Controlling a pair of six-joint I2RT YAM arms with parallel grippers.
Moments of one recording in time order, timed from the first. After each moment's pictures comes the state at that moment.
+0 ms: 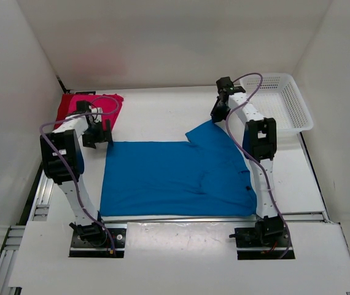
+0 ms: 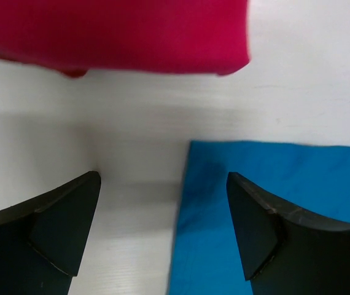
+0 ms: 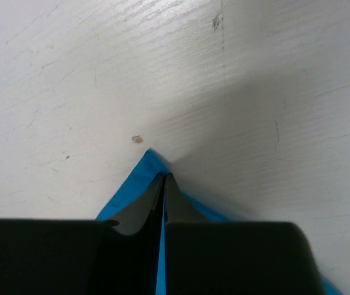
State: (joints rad) left arm 0.15 1.97 1.37 -0.60 0.14 0.00; right arm 0.26 2.51 2.25 -0.89 0.01 0.64
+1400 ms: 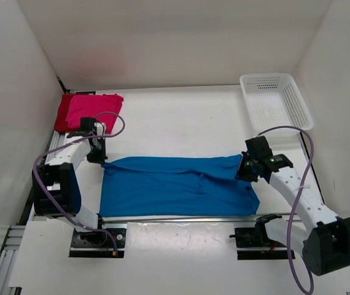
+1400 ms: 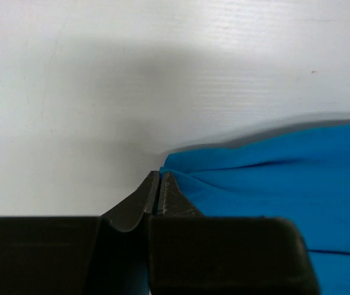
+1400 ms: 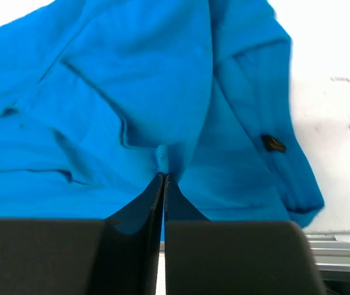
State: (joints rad) left arm 0.06 1.54 0.97 -0.61 -0.01 0.00; right arm 0.33 1.07 0.75 -0.77 -0.01 0.60
